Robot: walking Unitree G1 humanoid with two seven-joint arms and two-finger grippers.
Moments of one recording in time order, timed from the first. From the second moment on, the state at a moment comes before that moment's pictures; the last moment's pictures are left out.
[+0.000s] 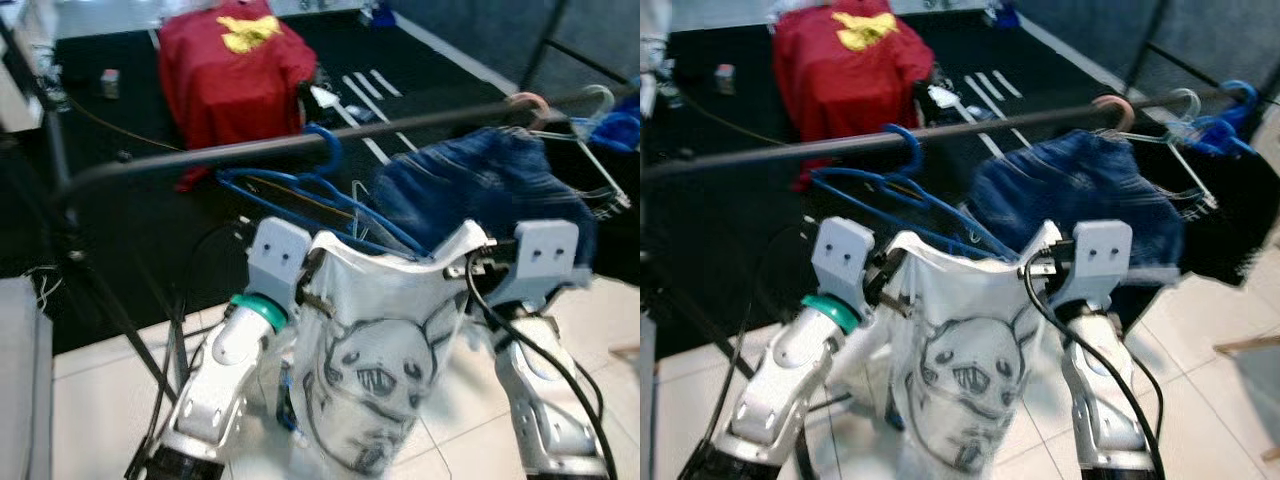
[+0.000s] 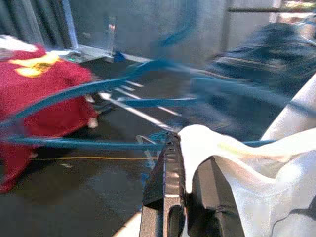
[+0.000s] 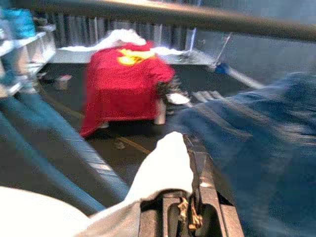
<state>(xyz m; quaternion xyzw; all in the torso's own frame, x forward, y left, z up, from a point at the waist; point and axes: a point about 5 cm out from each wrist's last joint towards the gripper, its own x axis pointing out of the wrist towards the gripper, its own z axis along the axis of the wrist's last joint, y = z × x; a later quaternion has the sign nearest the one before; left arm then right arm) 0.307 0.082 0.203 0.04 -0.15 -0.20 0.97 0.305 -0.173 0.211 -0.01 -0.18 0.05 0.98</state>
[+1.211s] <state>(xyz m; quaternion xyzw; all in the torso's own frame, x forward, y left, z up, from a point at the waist) 0.278 0.105 0.193 0.11 -0.09 -0.43 0.89 0.280 -0.173 0.156 0.01 -0.08 0.05 1.00</state>
